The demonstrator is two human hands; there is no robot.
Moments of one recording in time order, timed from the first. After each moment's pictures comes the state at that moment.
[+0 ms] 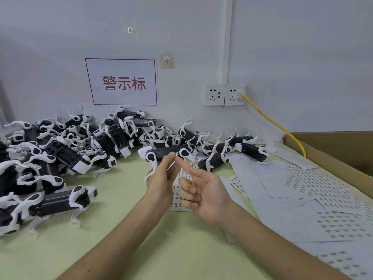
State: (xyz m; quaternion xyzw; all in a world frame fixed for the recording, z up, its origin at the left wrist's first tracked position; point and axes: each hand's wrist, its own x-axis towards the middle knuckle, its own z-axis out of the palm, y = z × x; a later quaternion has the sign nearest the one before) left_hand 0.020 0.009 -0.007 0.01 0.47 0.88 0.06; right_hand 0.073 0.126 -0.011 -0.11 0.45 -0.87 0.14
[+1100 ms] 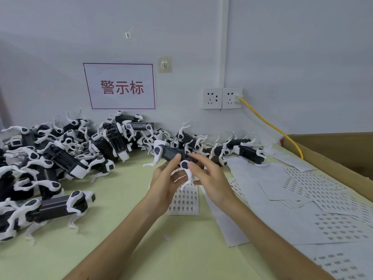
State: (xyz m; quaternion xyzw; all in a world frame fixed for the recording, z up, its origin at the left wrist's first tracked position) left_hand 0.013 0.012 -0.008 0.15 0.51 0.84 0.10; right_hand 0.057 0.144 -0.004 -0.06 0.77 -0.61 -0.20
